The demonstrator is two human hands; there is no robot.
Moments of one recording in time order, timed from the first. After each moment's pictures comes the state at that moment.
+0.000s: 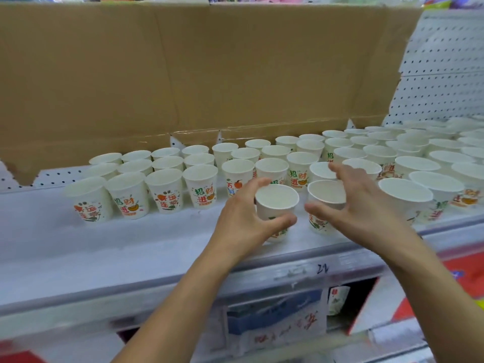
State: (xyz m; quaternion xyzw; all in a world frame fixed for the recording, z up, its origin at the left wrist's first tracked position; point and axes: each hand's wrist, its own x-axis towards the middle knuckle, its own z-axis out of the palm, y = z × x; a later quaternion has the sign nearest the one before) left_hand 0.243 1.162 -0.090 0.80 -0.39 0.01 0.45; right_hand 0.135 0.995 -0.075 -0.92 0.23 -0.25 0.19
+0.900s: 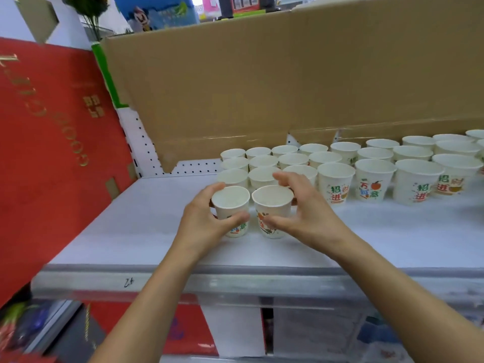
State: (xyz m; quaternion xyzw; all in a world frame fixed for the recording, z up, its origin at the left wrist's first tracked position) left_hand 0.349 1.419 -0.094 0.86 -0.21 0.13 0.45; right_hand 0.287 1.222 -0.092 -0.89 -0.07 -0.24 0.39
